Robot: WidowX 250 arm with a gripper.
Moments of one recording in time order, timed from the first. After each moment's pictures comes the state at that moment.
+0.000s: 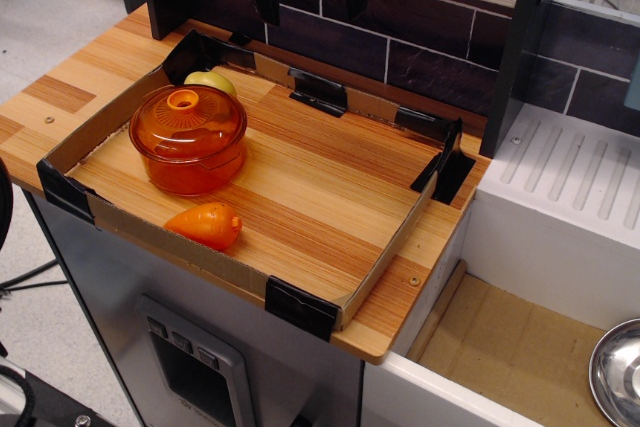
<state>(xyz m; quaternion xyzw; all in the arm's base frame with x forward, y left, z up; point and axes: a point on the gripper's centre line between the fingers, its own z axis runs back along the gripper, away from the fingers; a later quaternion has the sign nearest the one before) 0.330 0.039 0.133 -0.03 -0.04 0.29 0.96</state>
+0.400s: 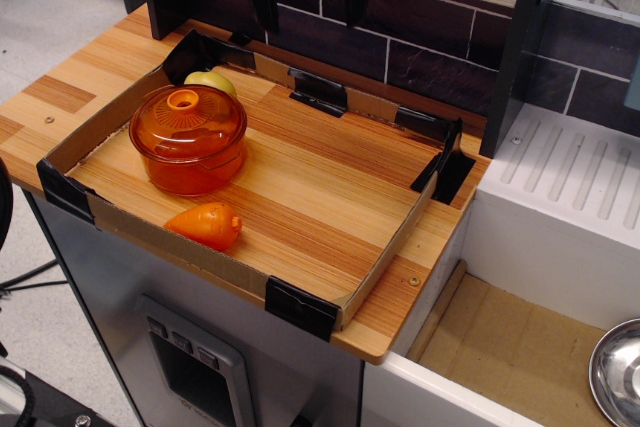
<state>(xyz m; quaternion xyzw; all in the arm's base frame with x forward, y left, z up) 0.327 0.039 0.122 -0.03 -0.02 0.29 0.96</state>
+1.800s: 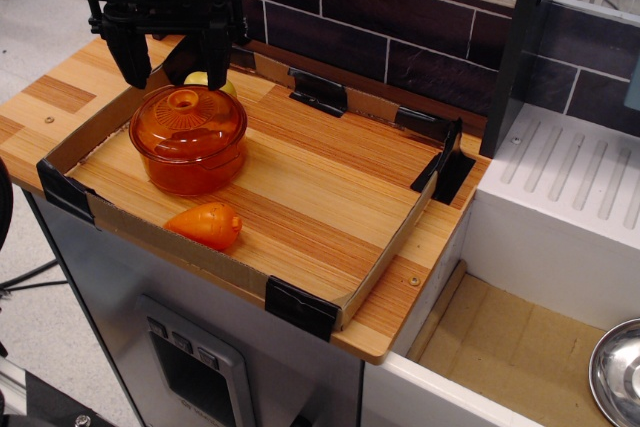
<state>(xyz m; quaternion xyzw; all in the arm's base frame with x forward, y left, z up) 0.278 0.116 0.087 0.01 0.00 0.25 0.97</state>
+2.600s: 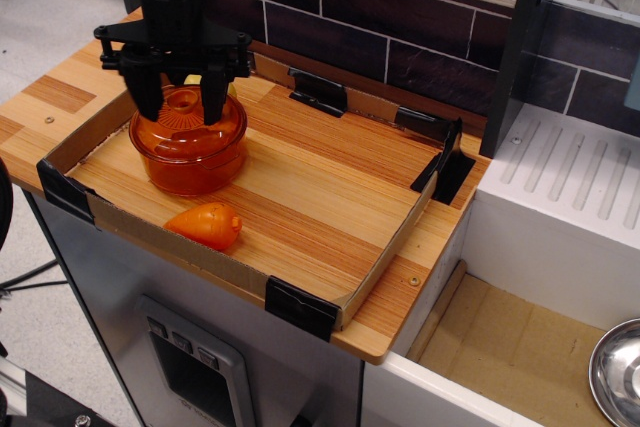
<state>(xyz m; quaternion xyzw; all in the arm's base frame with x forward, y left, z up) 0.277 0.116 0.055 0.03 0.00 0.24 0.97</state>
